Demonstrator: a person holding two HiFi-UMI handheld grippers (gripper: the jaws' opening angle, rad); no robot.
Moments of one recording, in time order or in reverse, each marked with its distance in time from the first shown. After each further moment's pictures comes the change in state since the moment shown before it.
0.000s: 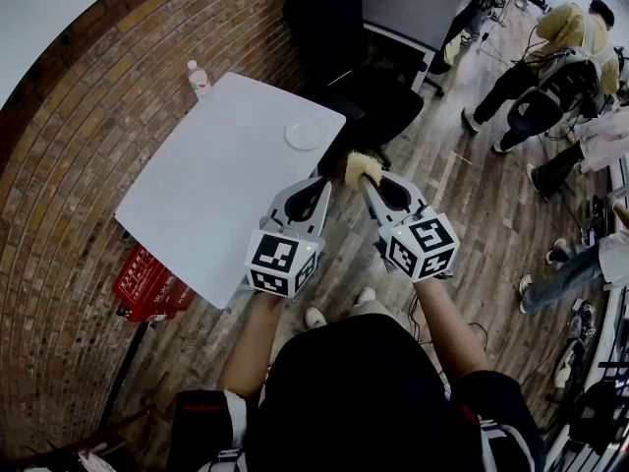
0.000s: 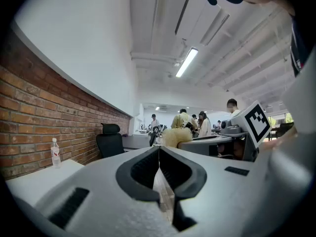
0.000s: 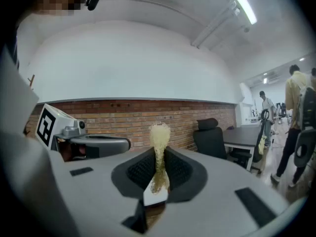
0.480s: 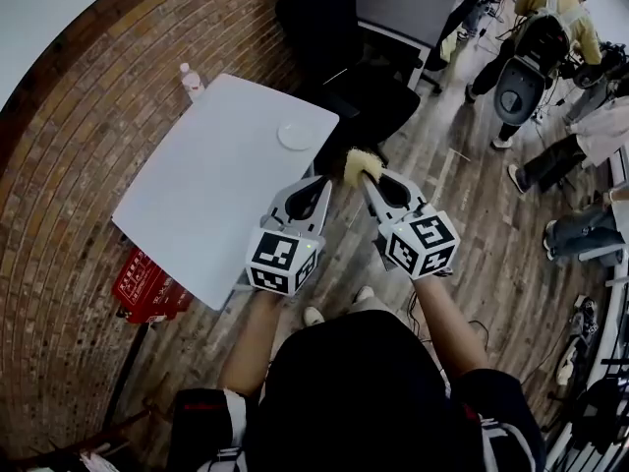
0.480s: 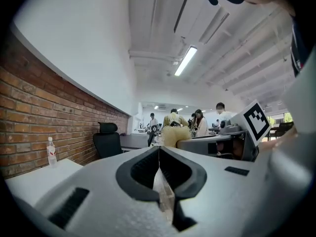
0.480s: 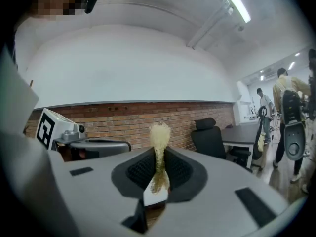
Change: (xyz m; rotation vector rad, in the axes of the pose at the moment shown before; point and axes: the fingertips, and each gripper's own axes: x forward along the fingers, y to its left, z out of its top) left arm 0.017 -0.016 -0.005 0.007 0.015 -0.012; right arm -0.010 -0.020 -0.002 0.047 -0.024 -0.003
